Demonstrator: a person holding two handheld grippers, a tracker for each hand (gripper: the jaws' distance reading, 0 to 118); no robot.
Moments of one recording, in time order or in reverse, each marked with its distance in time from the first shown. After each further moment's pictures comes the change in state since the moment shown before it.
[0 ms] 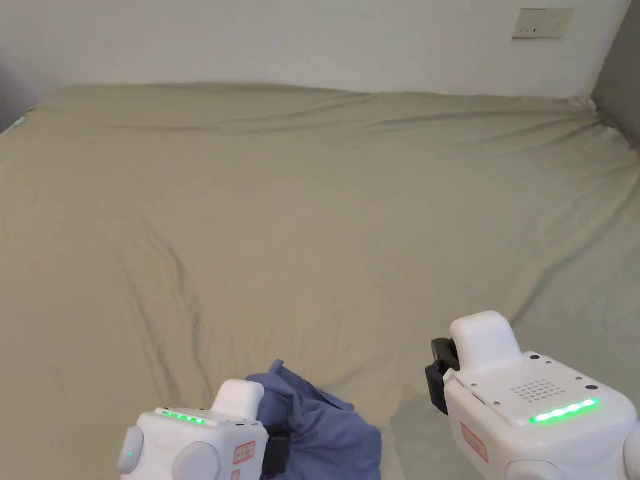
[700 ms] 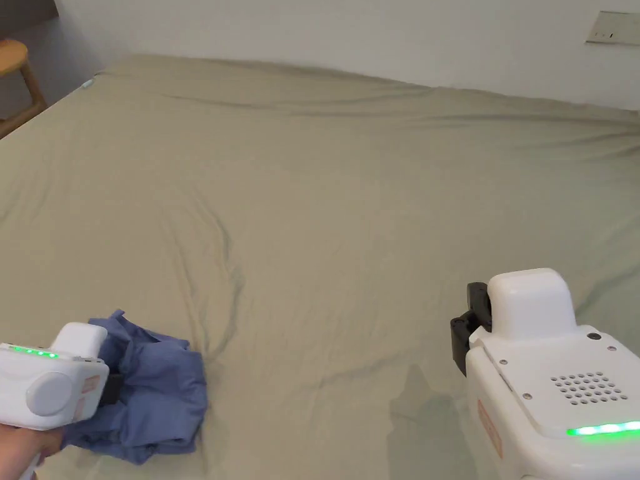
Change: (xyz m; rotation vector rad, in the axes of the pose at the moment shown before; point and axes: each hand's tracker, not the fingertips) left arm -0.218 -0.035 0.058 0.003 0.545 0.091; right arm -0.048 0.035 0.039 0.170 -0.078 0.039
